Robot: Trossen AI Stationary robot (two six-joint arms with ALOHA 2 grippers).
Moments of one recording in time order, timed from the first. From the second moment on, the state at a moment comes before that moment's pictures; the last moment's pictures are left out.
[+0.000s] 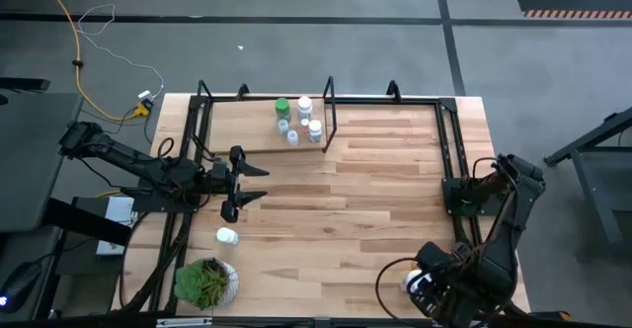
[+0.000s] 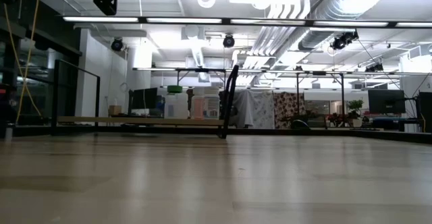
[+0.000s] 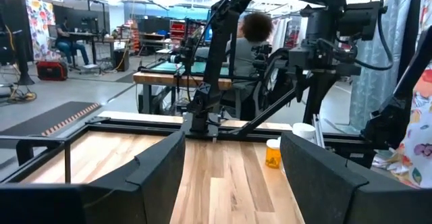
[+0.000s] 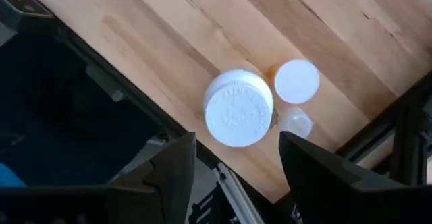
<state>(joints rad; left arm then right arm) -0.21 0.75 0.34 0.49 -0.33 -0.04 1.00 1.72 1.72 -1.47 0.12 1.83</state>
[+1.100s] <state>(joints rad) -0.20 0.75 0.34 0.49 -0.33 -0.04 0.96 1.78 1.72 -1.47 0.08 1.87</state>
